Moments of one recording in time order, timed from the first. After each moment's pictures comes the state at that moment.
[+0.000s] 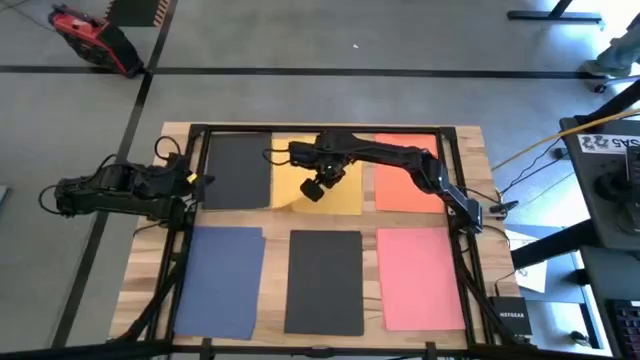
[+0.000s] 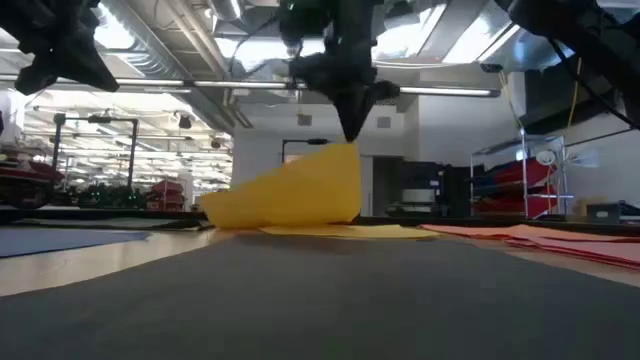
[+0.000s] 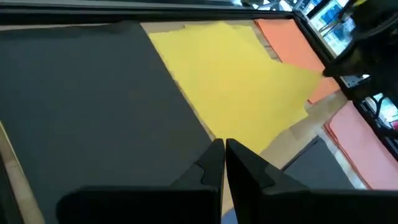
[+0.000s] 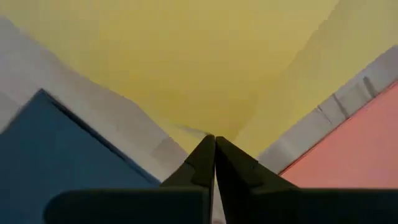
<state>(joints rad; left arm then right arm) -0.02 0.28 0.66 -1.06 -0.53 -0.98 -0.18 2.27 2.33 -1.57 0.06 0.60</state>
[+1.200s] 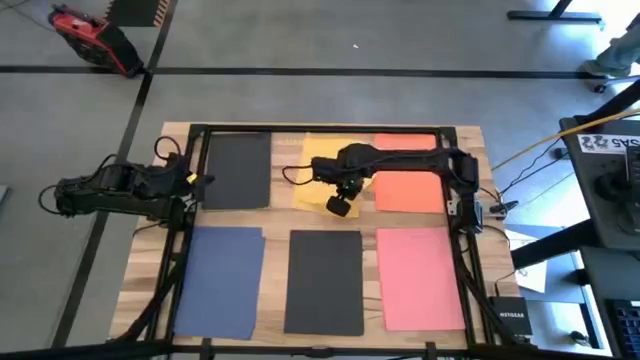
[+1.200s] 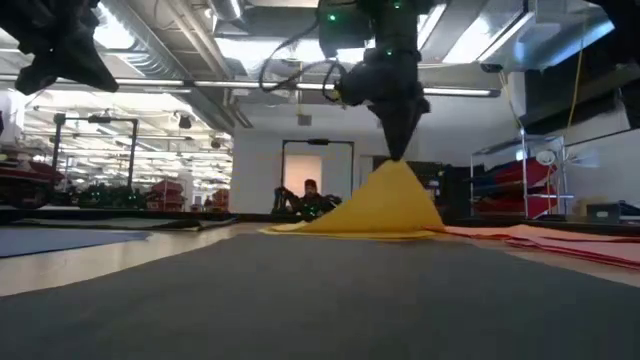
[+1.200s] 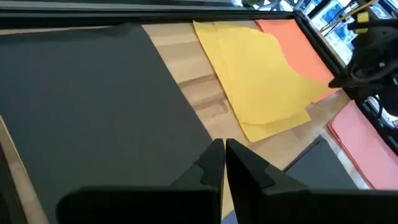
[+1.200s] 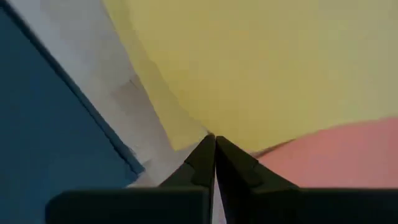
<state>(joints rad) -0.02 0.28 0.66 -1.06 -0.54 -0.98 -0.13 1.99 1.73 -1.27 0.07 0.33</state>
